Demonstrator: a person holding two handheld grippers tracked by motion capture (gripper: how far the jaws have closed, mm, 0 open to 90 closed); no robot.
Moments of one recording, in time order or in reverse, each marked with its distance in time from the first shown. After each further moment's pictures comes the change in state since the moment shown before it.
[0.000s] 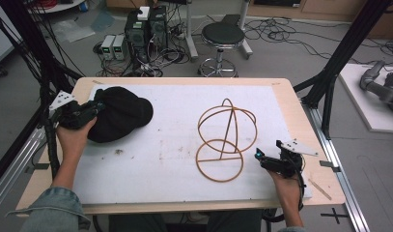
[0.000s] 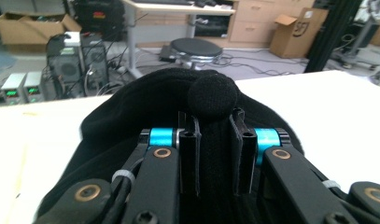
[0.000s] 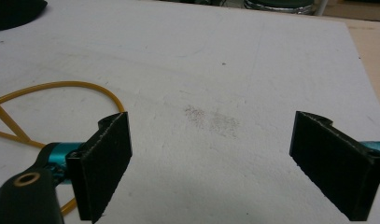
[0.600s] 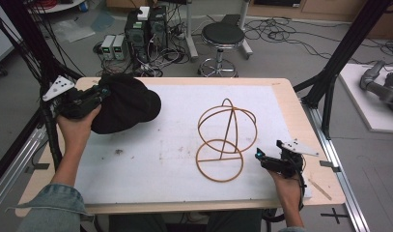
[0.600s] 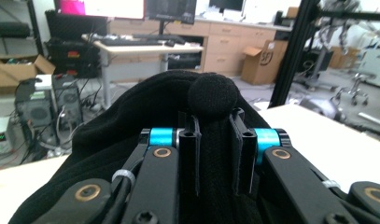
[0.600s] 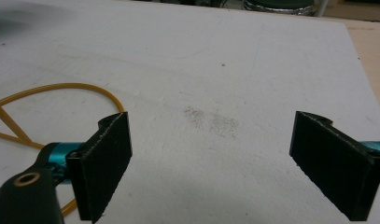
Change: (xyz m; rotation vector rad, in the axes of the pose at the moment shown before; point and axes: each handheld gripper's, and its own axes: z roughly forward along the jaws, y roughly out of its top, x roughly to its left) left arm -0.040 0.055 -0.011 -0.140 -0.108 0.019; right arm -0.001 0.000 -0.001 -0.004 0.002 0.005
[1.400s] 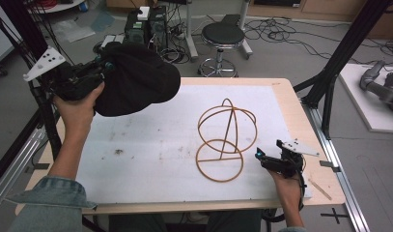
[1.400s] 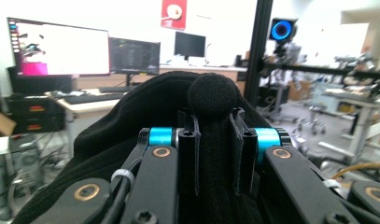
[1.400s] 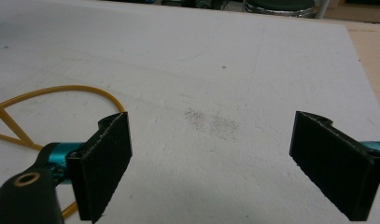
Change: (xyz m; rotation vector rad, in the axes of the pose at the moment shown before) left arm -0.056 0.081 -0.004 -0.170 -0.145 0.031; right arm 0.000 0.000 0.000 -0.009 0.007 0.010
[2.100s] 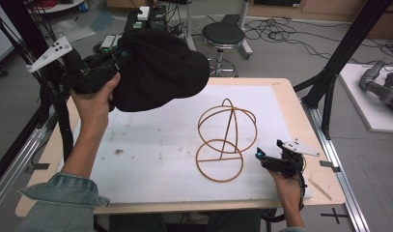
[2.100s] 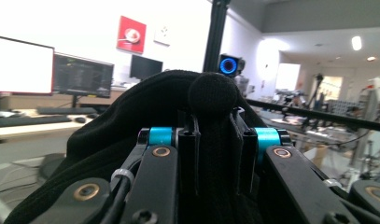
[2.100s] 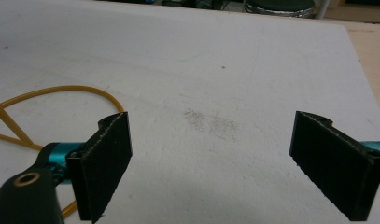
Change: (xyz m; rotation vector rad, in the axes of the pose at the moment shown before) left arm -0.039 0.020 0.023 -0.110 -0.185 -0.107; right arm -0.001 0.000 -0.001 0.002 -0.001 0.000
